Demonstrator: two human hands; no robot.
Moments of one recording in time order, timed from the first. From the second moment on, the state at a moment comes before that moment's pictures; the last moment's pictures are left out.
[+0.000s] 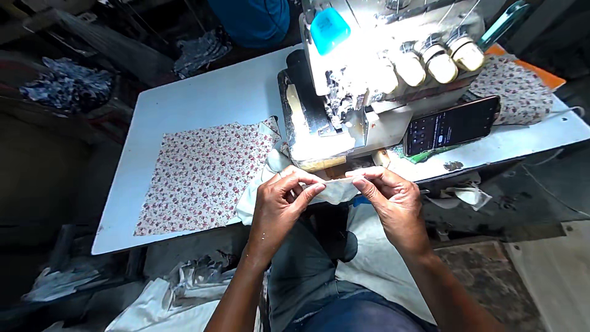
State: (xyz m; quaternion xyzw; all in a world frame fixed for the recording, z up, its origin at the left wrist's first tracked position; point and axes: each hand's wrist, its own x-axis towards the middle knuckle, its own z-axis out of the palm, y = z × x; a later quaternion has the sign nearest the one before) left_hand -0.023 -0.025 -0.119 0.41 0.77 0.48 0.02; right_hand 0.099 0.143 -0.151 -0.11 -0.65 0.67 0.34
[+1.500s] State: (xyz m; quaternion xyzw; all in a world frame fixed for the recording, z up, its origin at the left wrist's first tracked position) left_hand -0.108 -0.081 -0.078 0.24 0.80 0.49 0.25; right_hand 0.134 0.159 -0.171 -0.04 -0.69 0.67 0.28
